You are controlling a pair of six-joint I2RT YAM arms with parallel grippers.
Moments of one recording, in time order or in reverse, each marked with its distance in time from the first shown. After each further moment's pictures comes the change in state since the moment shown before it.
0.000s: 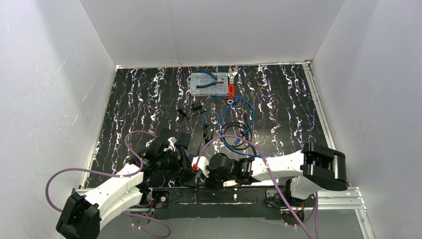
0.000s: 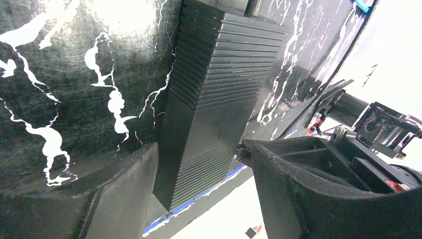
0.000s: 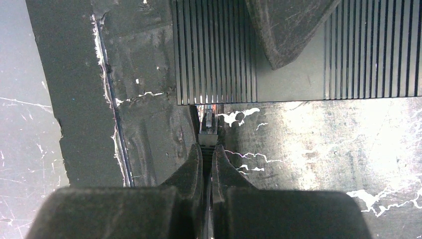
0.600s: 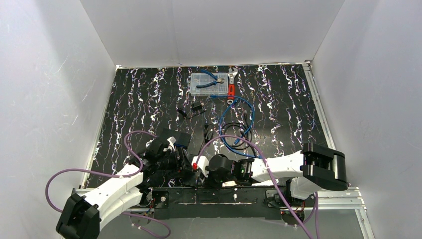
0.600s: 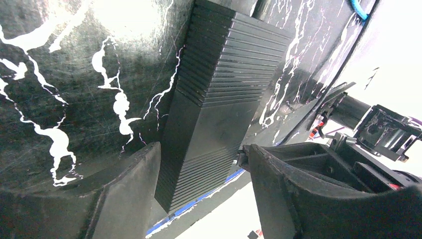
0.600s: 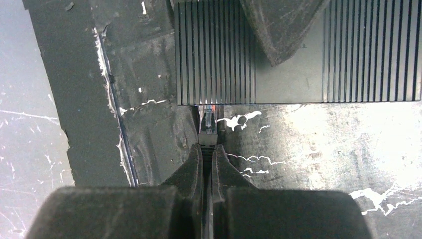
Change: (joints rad) left arm 0.000 -0.008 -0.005 0.002 -0.007 0.000; right arm 0.009 0.001 -0.001 0.021 0.030 0.050
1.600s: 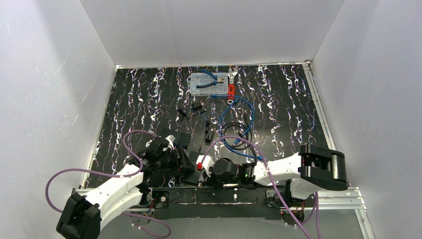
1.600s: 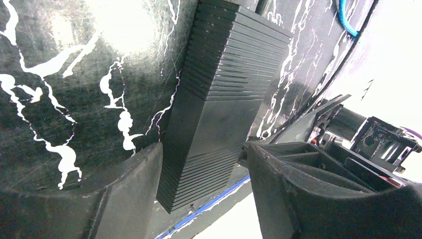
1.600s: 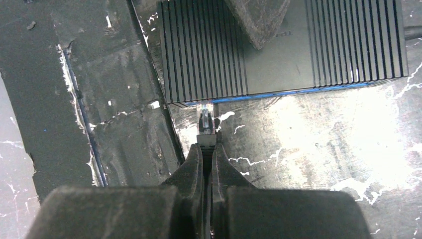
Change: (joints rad) left arm 0.009 0.012 -0.011 0.053 -0.035 -0.005; right arm 0.018 0.001 -0.110 0.200 0.144 0.042
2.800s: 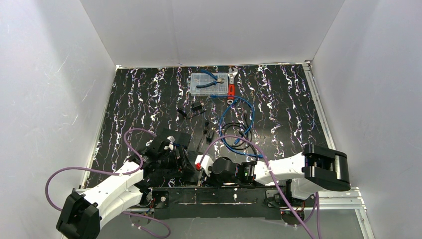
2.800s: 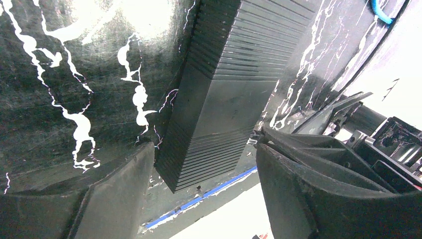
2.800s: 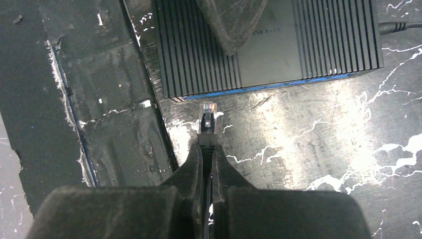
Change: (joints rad) left arm -0.009 0.012 0.073 -0.165 -0.035 0.031; right arm 0.008 -0.025 0.036 -0.090 0.032 -0.062
